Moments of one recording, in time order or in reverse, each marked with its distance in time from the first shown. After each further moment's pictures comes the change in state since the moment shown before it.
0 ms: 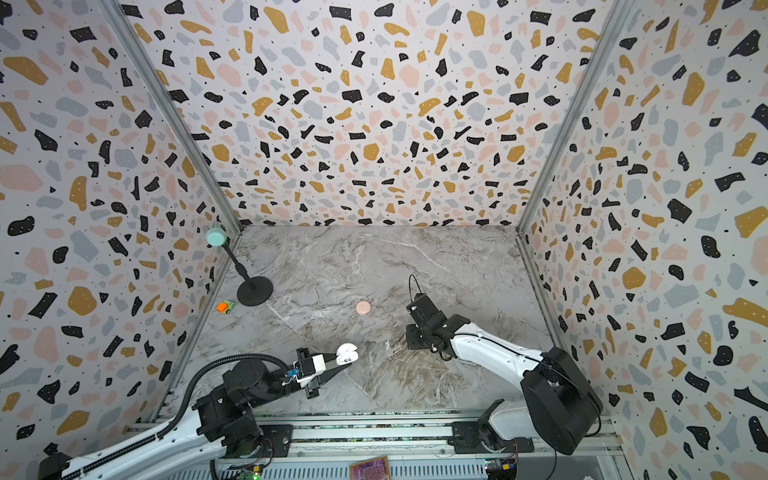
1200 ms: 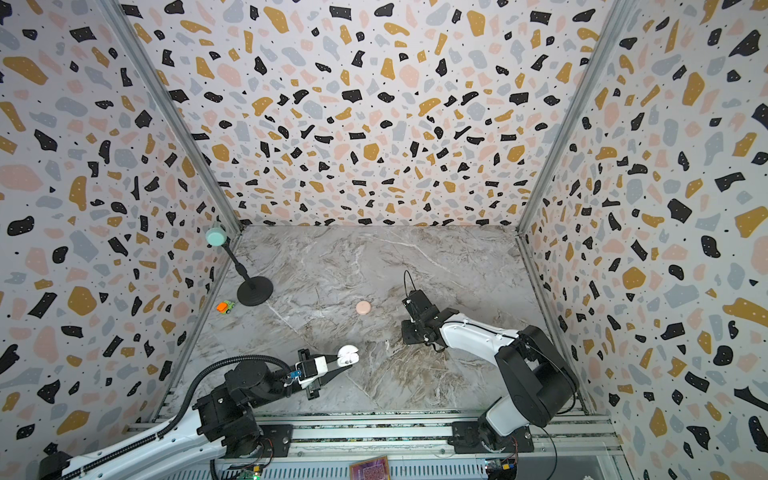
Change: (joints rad) left arm -0.006 0.002 0.000 -0.023 0.000 0.018; right arm -0.036 0.161 0.051 0.088 -0.050 -0.040
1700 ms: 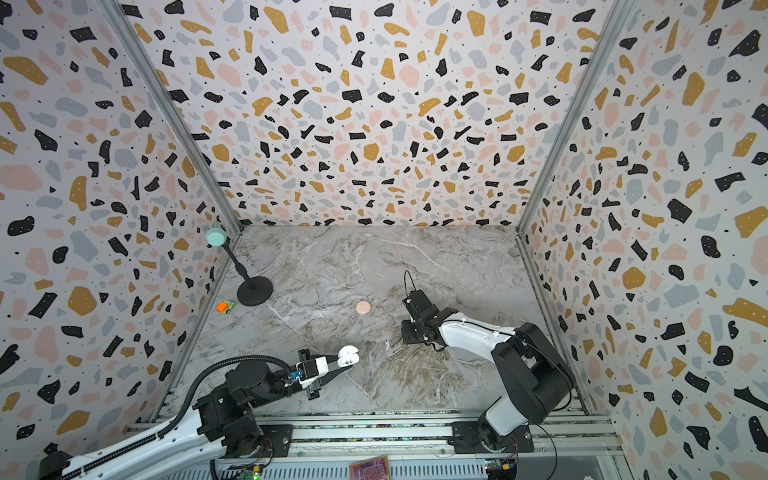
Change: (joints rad) left arm 0.000 0.004 0.000 -0.005 0.000 0.000; right arm -0.010 0.020 0.000 0.015 -0.011 0.000
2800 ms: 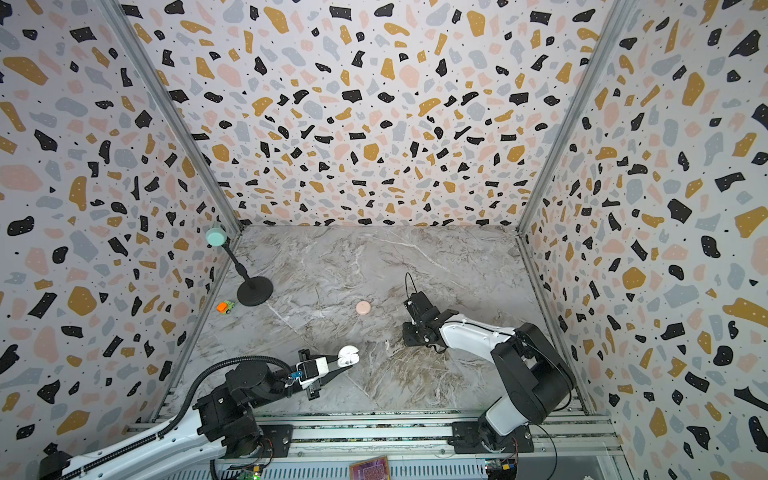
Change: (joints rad) left arm -0.001 0.000 0.000 -0.001 -0.001 0.004; right arm -0.002 0.000 -0.021 0.011 -0.018 0.004
